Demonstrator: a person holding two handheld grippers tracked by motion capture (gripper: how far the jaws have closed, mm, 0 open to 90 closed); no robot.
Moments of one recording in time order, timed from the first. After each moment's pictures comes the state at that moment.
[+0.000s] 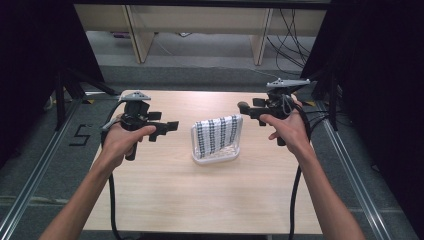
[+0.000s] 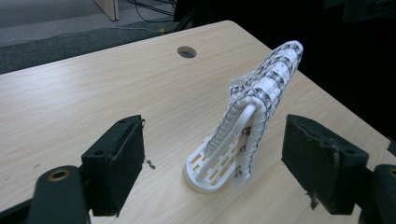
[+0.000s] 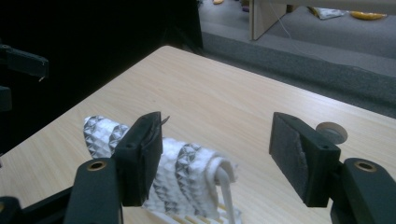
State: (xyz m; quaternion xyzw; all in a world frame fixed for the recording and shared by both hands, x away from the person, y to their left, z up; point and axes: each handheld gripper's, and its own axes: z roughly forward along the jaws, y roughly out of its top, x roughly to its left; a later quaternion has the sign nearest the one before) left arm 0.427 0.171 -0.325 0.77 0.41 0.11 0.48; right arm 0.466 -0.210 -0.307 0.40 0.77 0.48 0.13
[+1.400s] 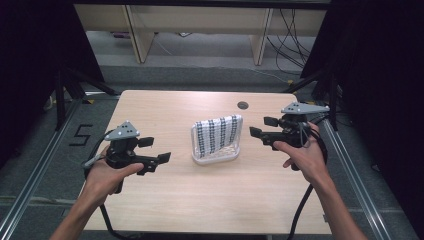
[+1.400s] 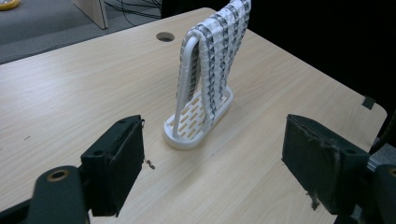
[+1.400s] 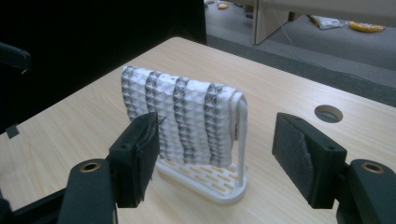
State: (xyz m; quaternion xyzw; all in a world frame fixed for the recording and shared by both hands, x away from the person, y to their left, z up) left arm 0.344 0.184 -0.342 0.78 0.37 0.13 0.48; right arm 0.399 -0.235 -0.320 0.38 0.77 0.49 0.15
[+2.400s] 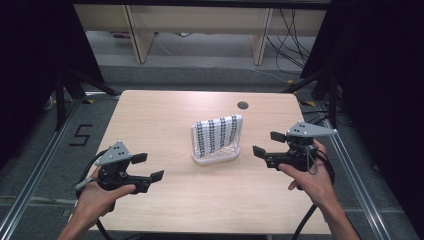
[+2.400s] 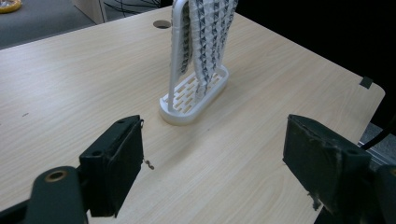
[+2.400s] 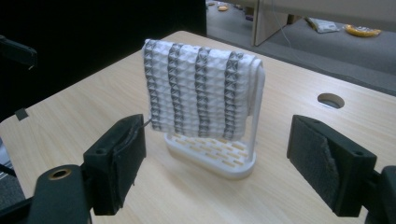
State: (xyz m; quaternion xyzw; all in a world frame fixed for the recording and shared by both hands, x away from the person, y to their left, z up) left arm 0.310 0.198 -0.370 0.78 0.36 0.14 0.49; right arm 0.353 -0.240 -0.334 0.37 0.77 0.49 0.16
